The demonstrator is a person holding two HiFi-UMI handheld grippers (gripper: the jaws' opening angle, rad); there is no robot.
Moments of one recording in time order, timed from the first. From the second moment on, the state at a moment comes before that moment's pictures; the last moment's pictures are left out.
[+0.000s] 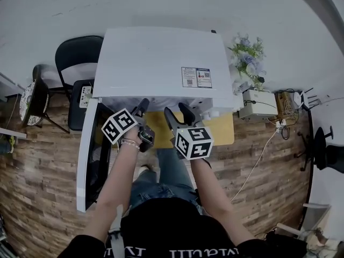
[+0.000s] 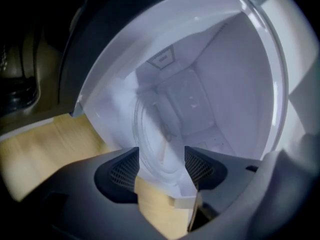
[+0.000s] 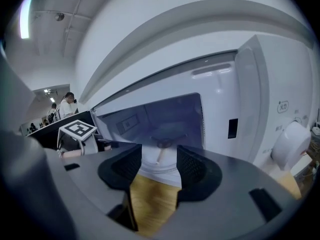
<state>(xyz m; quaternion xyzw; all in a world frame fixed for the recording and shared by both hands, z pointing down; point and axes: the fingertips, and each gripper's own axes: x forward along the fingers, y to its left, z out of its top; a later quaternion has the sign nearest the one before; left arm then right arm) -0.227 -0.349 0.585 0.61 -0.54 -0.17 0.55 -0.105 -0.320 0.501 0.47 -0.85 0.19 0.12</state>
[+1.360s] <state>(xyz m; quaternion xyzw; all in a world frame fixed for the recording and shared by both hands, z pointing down) -0.235 -0.339 0.592 0.54 -0.54 -0.24 0.60 -0.122 -0.346 0.584 0.42 -0.76 0.49 -0.06</state>
